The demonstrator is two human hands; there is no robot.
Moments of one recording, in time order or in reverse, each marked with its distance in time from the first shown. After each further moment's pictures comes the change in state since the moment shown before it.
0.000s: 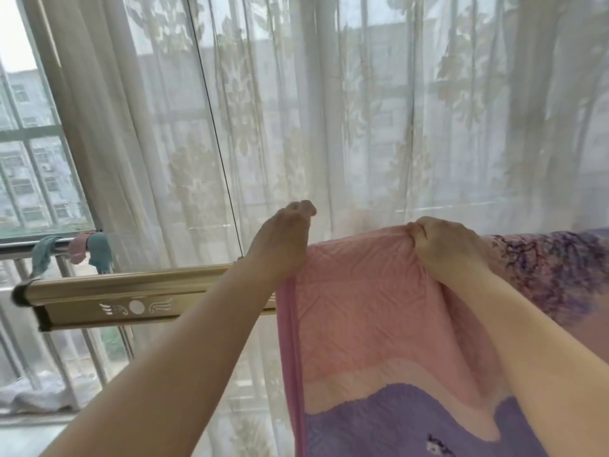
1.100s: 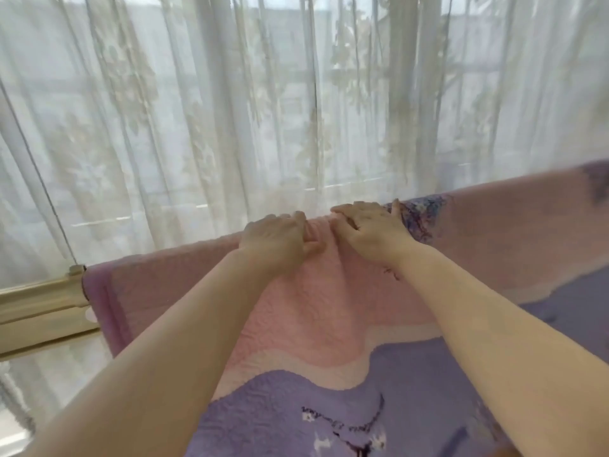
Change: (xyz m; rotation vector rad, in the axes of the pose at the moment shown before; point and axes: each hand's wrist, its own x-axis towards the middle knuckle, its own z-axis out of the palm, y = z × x) left_hand -0.019 0.087 0.035 0.137 -0.265 0.191; right_hand -0.043 0.031 -0.028 -0.118 -0.266 0.007
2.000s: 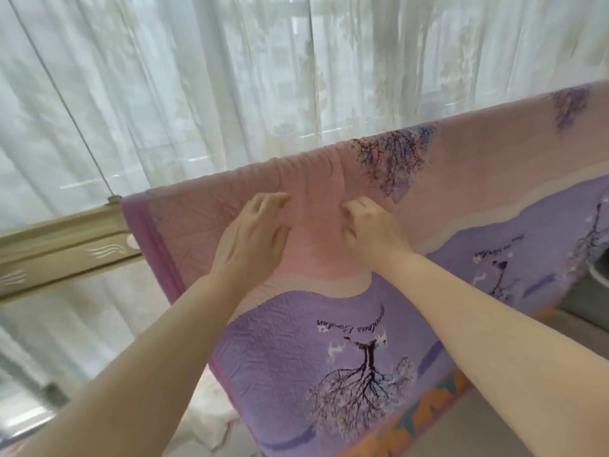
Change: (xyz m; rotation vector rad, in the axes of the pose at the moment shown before) left_hand -0.079 -0.081 0.068 -0.356 0.403 0.314; right_hand -0.074 -0.053 0.081 0.025 0.191 0.137
